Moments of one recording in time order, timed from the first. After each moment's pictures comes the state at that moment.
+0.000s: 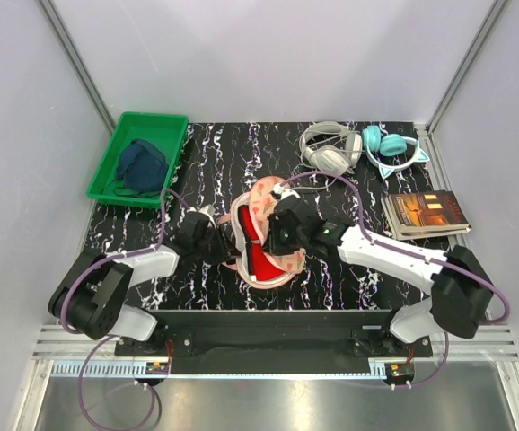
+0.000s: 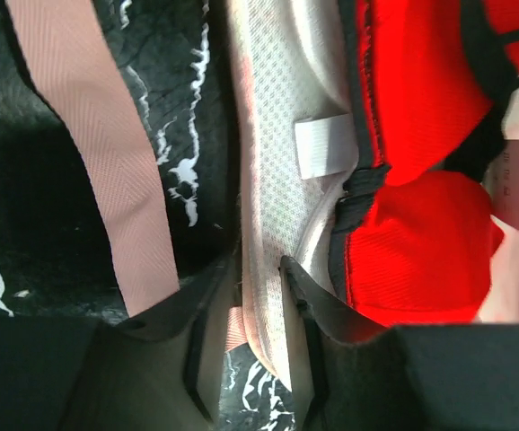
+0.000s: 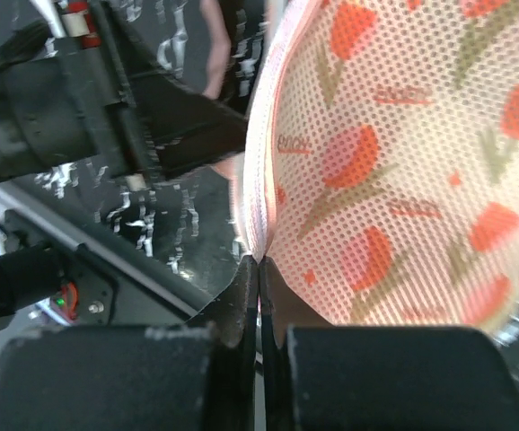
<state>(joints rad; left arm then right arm) -0.46 1.40 0.48 0.11 0.27 -0.82 0.91 1.43 1.02 -0.36 0.02 0.71</state>
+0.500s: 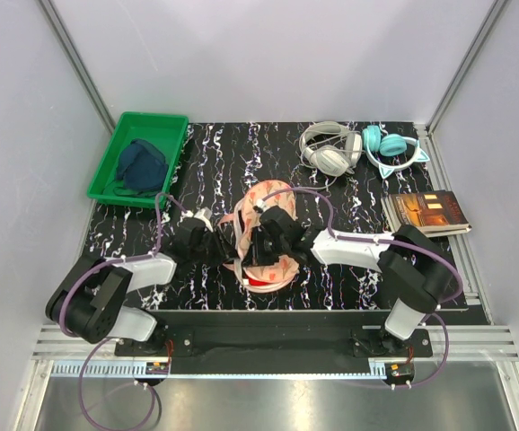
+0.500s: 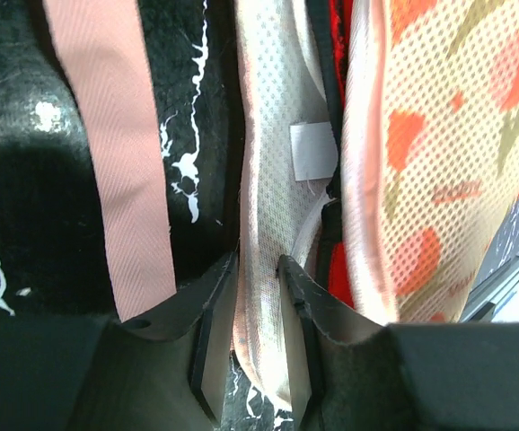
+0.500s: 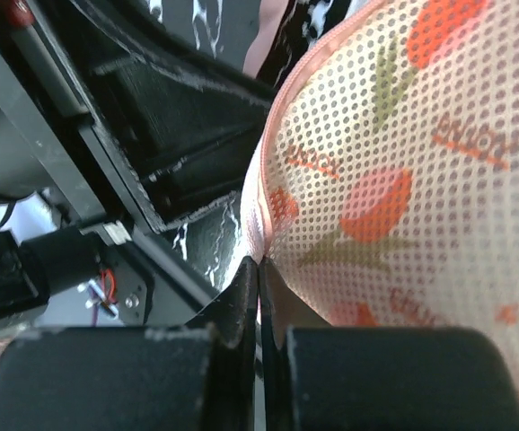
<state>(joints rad) -0.46 1.39 0.38 0.26 0.27 -0.84 0.92 1.70 0.96 -0.02 -0.22 0.82</state>
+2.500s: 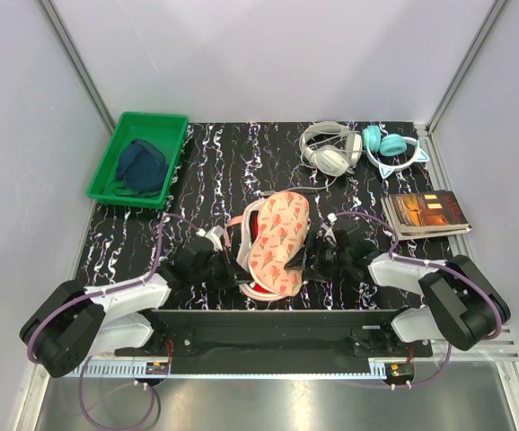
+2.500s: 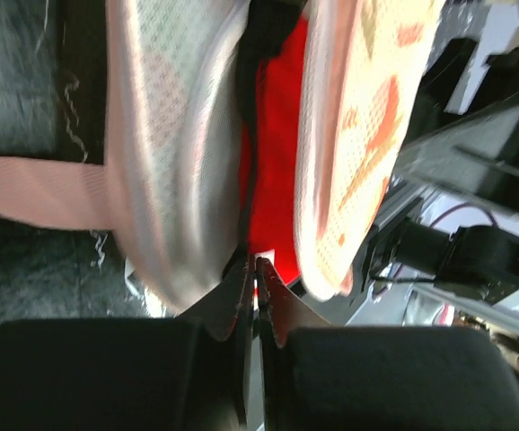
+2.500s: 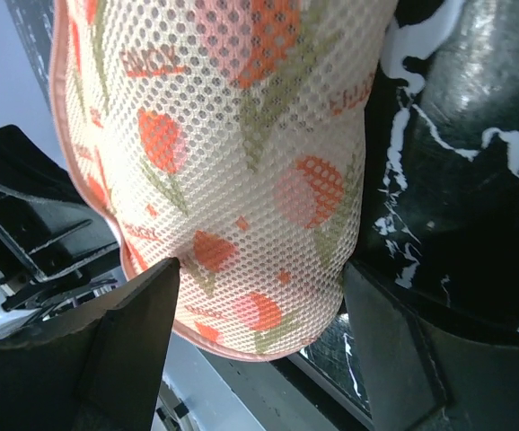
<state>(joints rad) -0.70 1.14 0.28 0.20 0.33 -1.08 0.53 1.35 0.40 0.18 -0.49 0.94</state>
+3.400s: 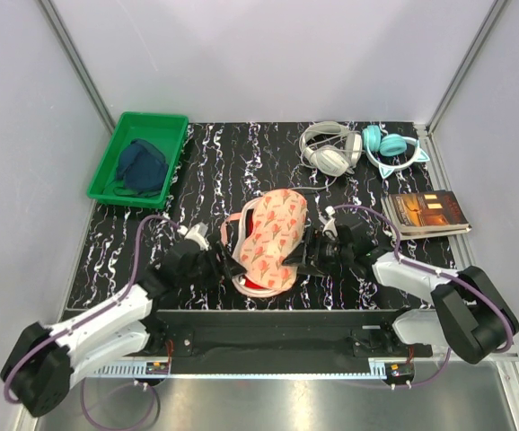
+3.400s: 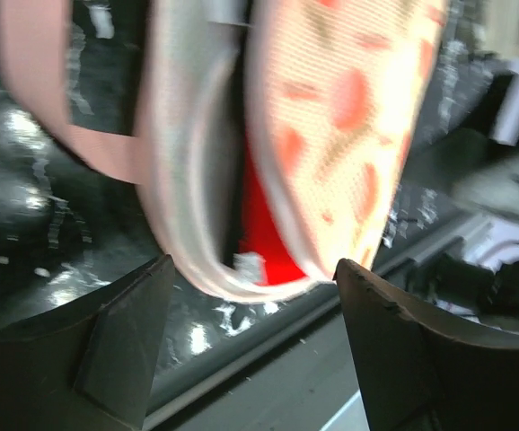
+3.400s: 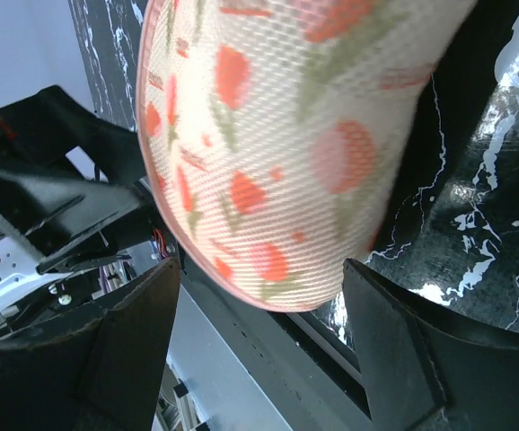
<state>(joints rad) -0.67 0.81 0.29 -0.11 0.16 -0.96 0.53 1.28 0.44 0.15 -0.57 0.92</state>
